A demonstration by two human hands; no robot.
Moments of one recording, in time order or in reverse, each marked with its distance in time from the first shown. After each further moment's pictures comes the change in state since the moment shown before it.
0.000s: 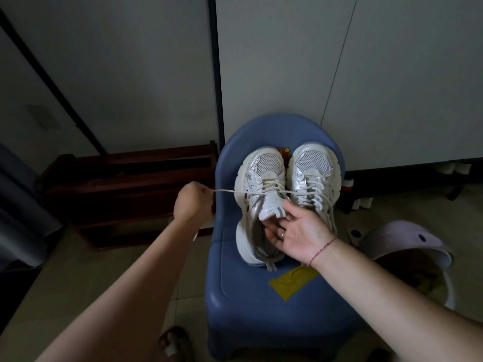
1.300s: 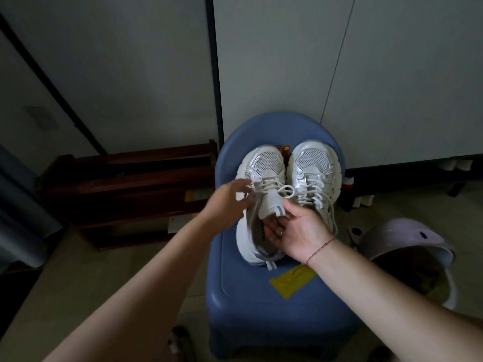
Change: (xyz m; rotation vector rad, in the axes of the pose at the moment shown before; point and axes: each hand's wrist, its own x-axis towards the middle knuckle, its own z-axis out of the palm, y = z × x) left_hand -0.021 0.032 0.023 -0.083 -0.296 0.311; right_hand 0.010 0.005 -0.003 0.058 -0.004 -0.070
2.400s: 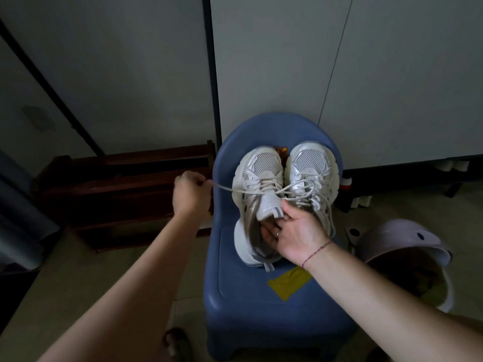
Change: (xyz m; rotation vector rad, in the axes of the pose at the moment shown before) left_hand 0.011 -0.024 -0.030 0.017 0.479 -0.287; right_hand 0.000 0.003 0.001 0.034 -0.008 -0.023
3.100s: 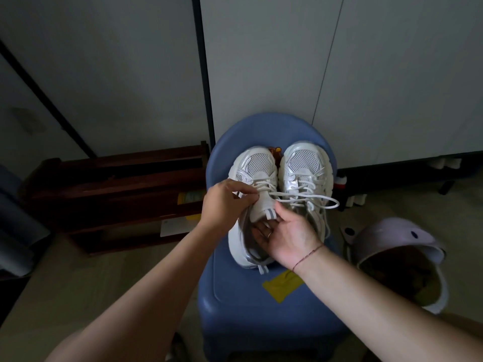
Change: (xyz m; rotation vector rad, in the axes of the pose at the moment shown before) left_hand -0.036 0.021 0.033 -0.098 -0.266 0.450; right_hand 0.000 0.004 0.004 0.090 -0.002 0.028
